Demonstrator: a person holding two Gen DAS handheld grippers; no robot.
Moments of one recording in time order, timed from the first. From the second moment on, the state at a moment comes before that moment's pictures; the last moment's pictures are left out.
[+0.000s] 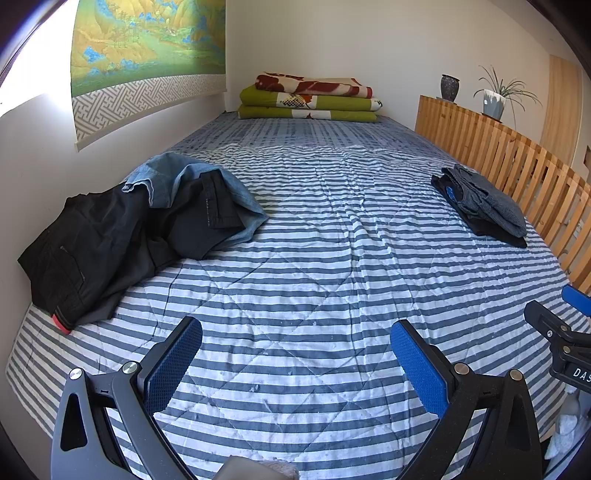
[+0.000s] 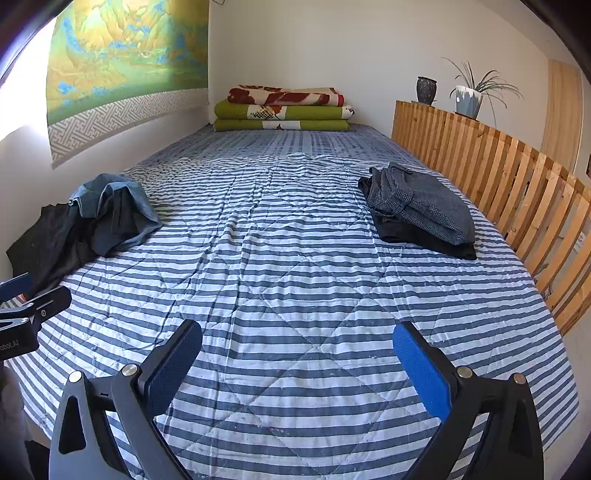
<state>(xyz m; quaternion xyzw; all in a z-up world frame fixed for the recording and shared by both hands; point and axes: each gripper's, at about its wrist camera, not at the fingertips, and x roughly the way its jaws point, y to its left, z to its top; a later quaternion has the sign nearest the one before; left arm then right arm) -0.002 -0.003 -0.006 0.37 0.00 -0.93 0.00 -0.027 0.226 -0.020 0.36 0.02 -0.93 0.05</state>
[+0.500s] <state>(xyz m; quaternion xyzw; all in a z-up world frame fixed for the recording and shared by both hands) -0.002 -0.003 -0.008 0.37 0.00 -0.93 0.00 -0.029 0.226 -0.021 0.36 0.03 -0.93 0.05</state>
